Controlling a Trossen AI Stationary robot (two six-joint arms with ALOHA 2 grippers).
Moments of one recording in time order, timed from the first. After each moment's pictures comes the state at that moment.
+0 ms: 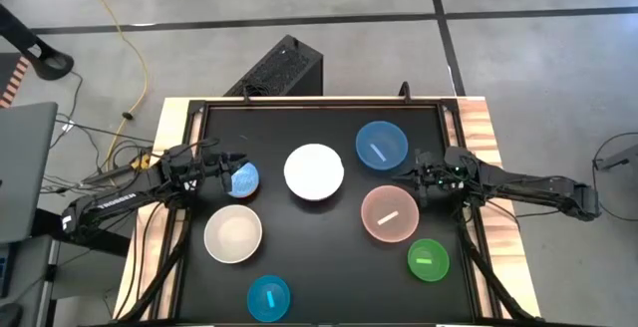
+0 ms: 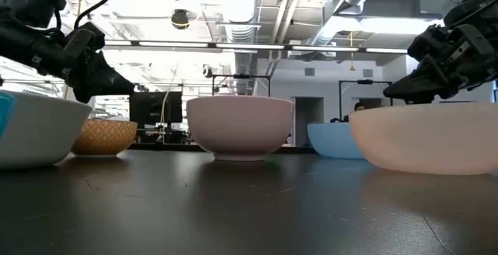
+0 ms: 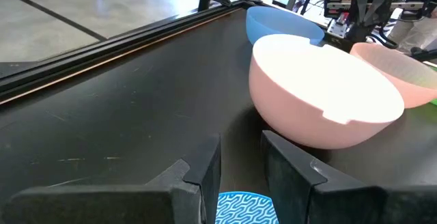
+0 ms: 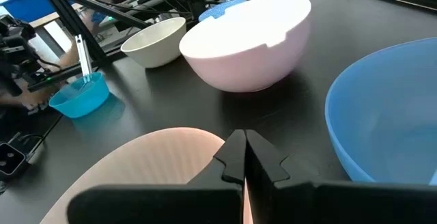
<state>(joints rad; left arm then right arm) 0.44 0.12 0.07 -0.16 0.01 -0.23 -0.34 0.34 0.00 0.06 -0.31 0.26</state>
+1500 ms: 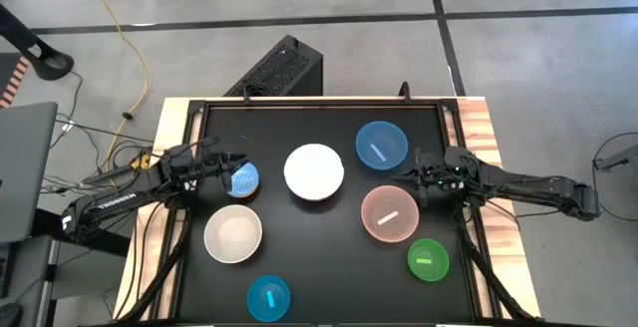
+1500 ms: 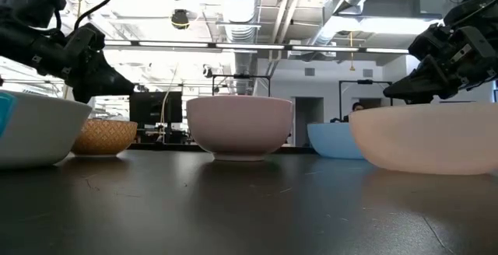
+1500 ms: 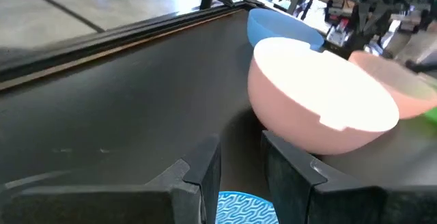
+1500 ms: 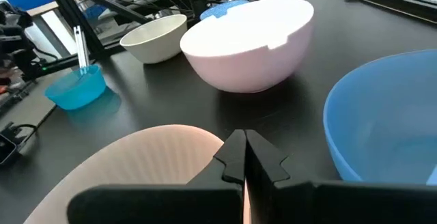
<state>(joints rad) 0.44 0.12 0.07 -0.16 0.01 -0.31 -0.34 0.34 0.00 0.07 -0.31 0.20</state>
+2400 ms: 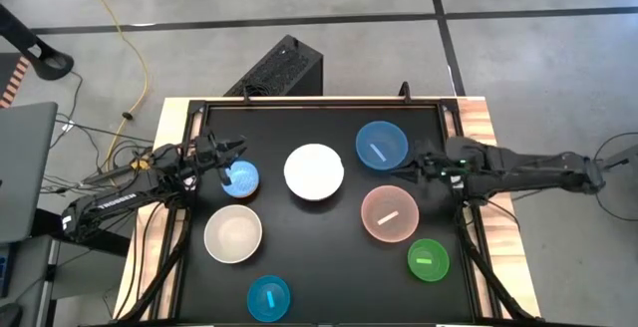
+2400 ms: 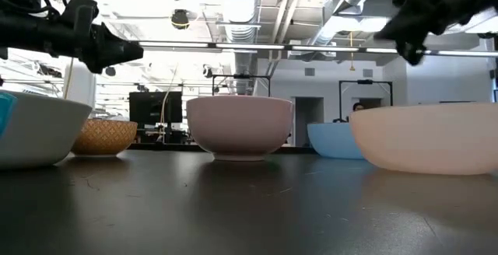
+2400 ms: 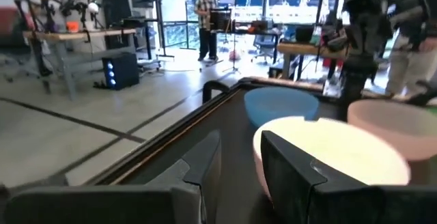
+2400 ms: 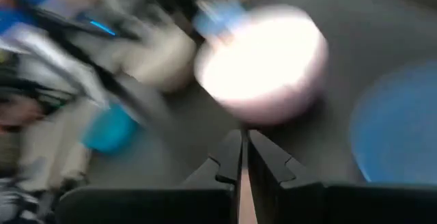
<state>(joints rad) 0.44 0.12 0.07 0.15 -0.02 0.01 -0.08 0.61 0.53 -0.38 -0.02 0.53</state>
